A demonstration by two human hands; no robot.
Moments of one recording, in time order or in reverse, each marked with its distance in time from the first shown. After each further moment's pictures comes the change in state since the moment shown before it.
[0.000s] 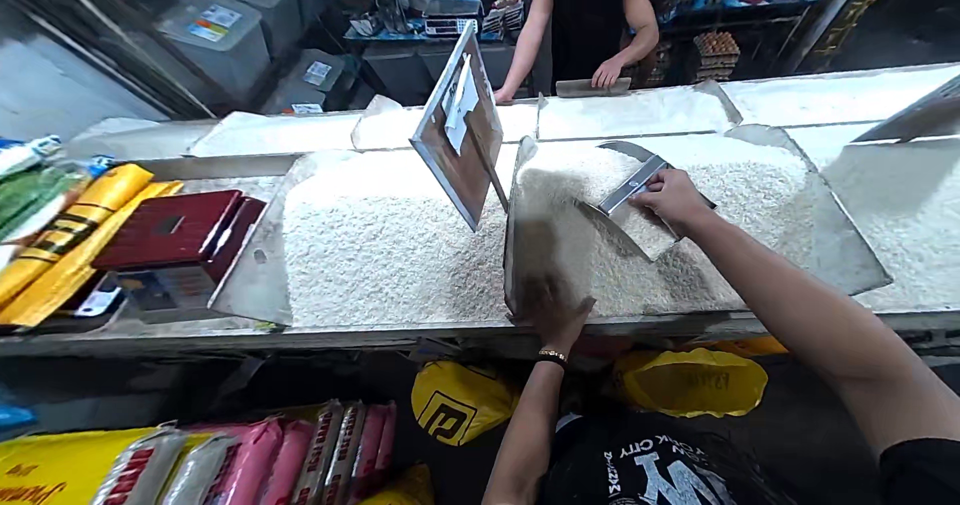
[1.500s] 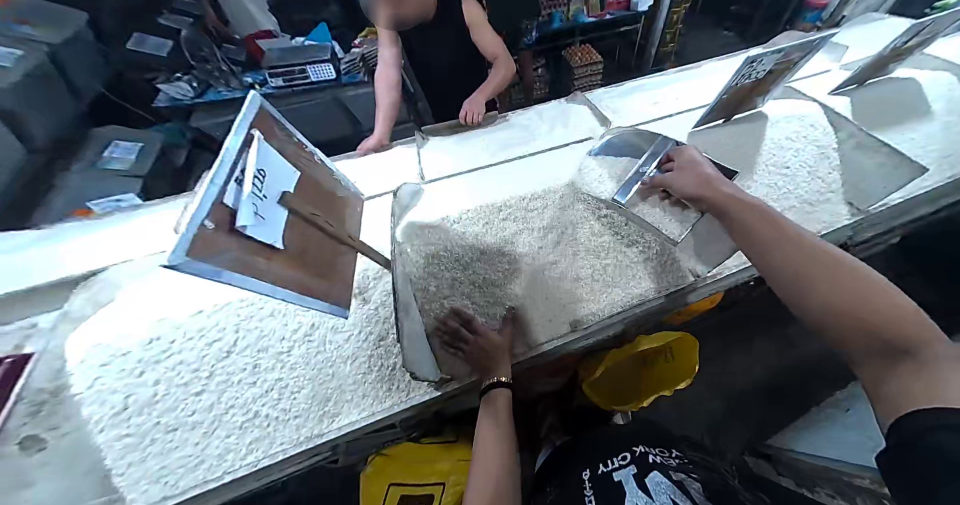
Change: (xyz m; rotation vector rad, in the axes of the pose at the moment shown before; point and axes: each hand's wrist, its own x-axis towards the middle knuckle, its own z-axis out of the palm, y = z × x) left_hand 0.029 0.033 0.008 0.028 0.215 -0.063; right_hand -0.044 0.060 -0.195 -0.164 0.232 0.254
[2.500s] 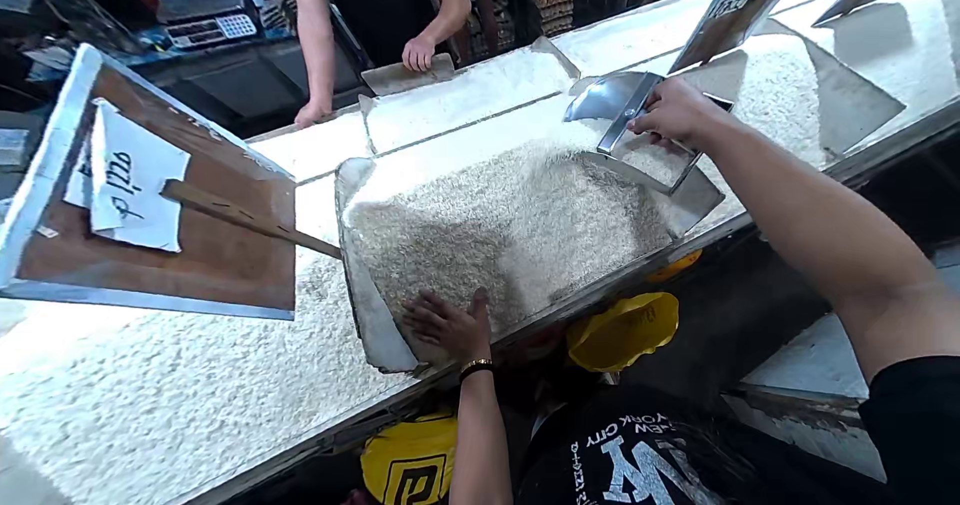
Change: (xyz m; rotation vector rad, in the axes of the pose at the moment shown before) left_hand 0.002 -0.002 0.008 0.021 -0.016 -0.003; right_hand 0.018 0.008 -0.030 -0.042 -0.012 0.048
